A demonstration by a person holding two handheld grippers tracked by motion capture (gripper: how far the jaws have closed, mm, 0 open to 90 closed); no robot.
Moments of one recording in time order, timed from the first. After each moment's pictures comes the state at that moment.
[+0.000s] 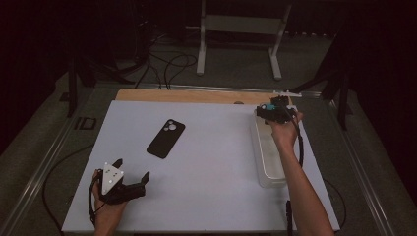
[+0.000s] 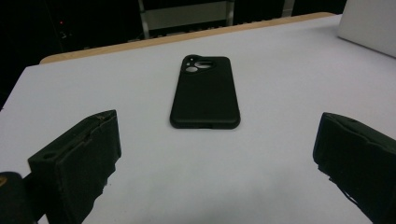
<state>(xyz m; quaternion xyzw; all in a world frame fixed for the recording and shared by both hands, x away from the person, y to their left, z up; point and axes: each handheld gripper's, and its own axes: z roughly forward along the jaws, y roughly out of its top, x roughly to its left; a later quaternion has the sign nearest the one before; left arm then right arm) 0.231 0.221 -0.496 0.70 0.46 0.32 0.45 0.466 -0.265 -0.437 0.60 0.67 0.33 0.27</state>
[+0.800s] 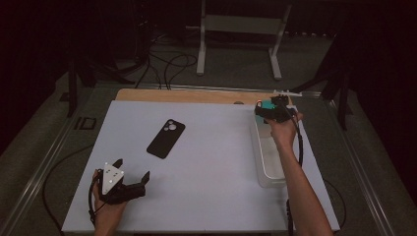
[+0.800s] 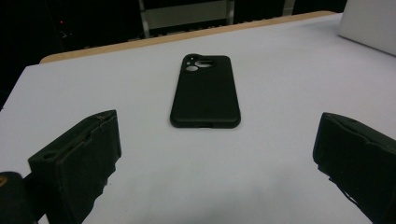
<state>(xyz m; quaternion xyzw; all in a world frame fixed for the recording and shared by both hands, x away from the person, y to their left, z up) 0.231 0.221 -0.496 0.70 0.46 0.32 0.45 0.472 -0.267 -0.440 0.61 0.66 0.35 0.25</state>
